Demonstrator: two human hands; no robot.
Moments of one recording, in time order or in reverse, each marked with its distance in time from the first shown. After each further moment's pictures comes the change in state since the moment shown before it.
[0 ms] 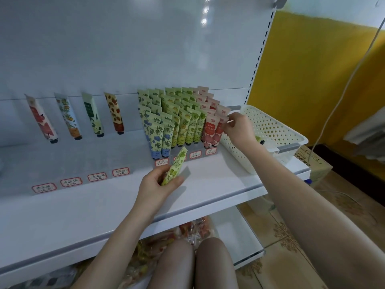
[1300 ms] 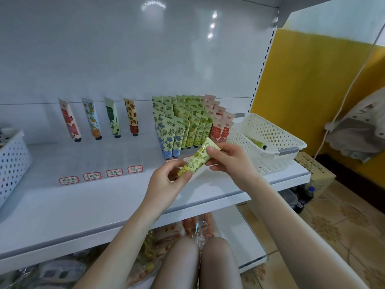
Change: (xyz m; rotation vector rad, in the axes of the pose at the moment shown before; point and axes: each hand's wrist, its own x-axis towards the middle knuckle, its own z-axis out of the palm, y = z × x) left_hand -0.029 0.032 -0.010 0.096 -0.013 0.188; right_hand -0.110 -0.036 -0.005 0.738 -0.360 0.131
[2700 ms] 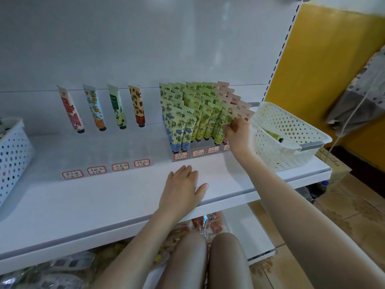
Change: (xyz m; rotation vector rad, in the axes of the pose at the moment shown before) left_hand 0.023 -0.064 0.021 1.001 -0.232 0.208; right_hand 0.089 0.024 0.001 -0.673 0.445 -0.131
